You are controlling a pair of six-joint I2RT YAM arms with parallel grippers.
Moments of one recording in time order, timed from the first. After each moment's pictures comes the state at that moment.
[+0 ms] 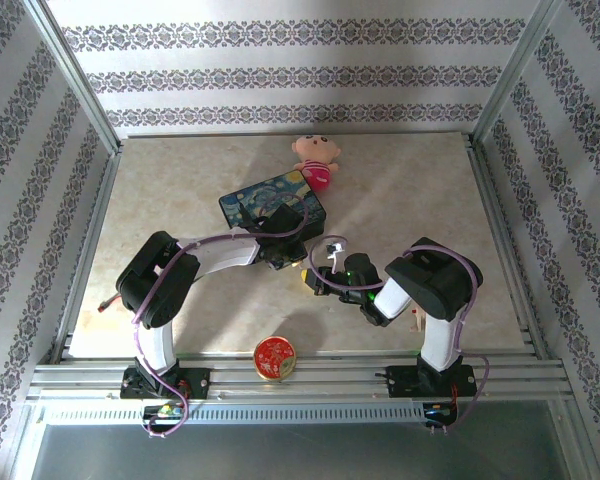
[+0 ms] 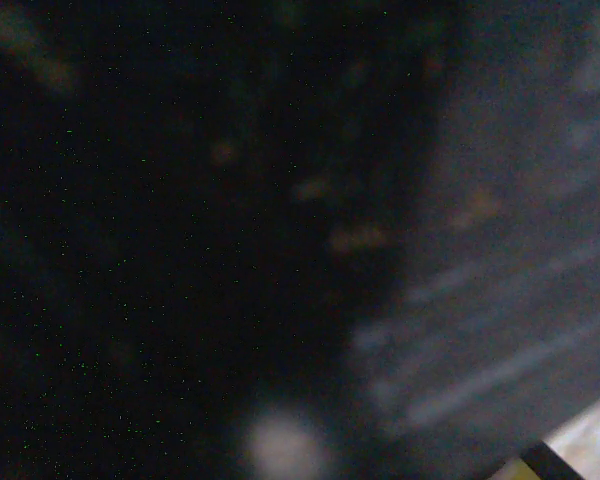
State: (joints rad) left arm -0.67 1.86 1.16 -0.34 0.05 -1.06; right arm 0.65 1.88 0.36 1.11 -0.35 0.78
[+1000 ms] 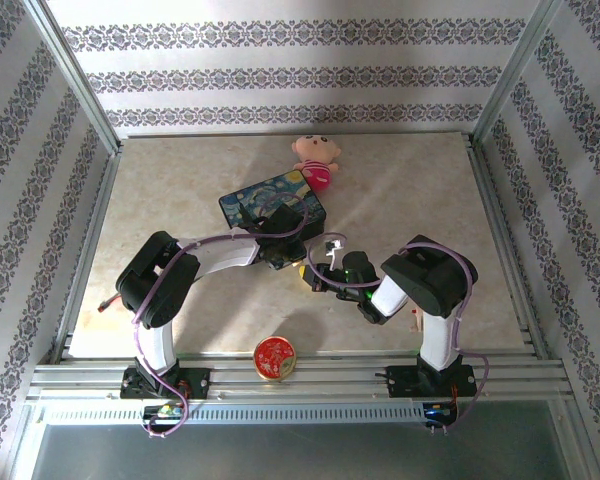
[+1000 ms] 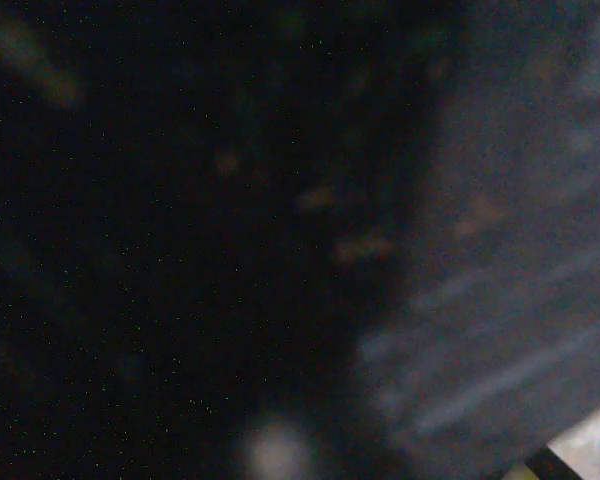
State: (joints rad) left arm -0.67 1.86 1.15 -0.33 0.06 -1.06; right arm 0.65 1.92 0.39 1.14 -0.34 0.81
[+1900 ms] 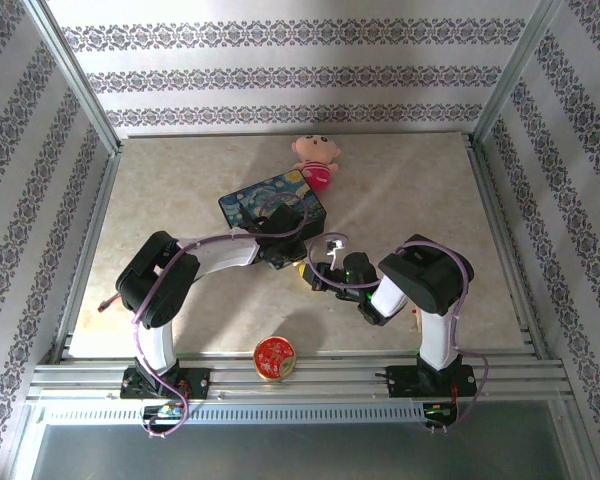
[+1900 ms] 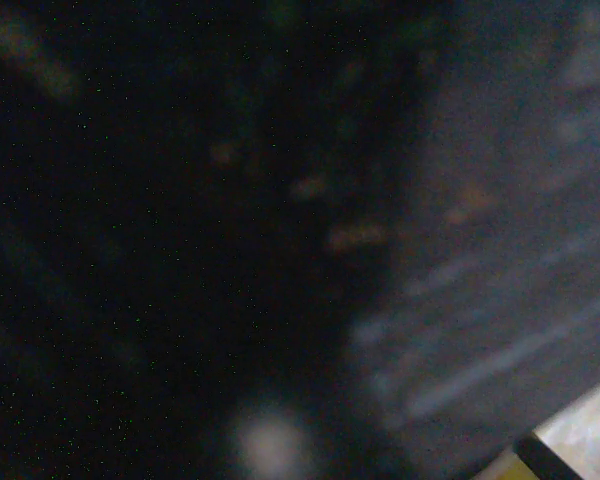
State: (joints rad) left arm -0.67 1.86 1.15 -0.32 0.06 -1.06; right arm 0.65 1.94 0.38 1.21 -0.33 0.84
